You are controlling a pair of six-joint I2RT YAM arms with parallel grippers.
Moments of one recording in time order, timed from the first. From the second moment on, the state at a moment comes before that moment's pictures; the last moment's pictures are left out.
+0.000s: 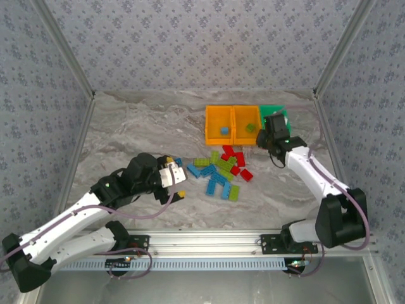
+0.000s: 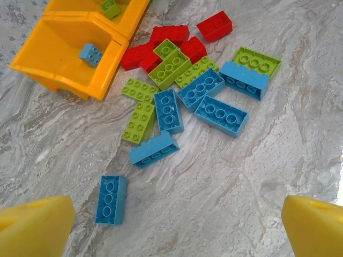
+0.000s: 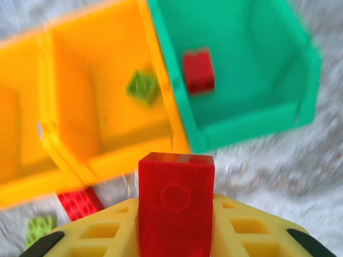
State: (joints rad) left arm -0.85 0.84 0.78 -0.62 0.08 0.47; right arm 0.25 1.34 1.02 -0.47 0.22 0.48
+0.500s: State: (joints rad) left arm -0.83 0.84 0.76 -0.61 0.09 0.47; right arm 0.02 1.95 1.45 -0.44 0.16 0.32
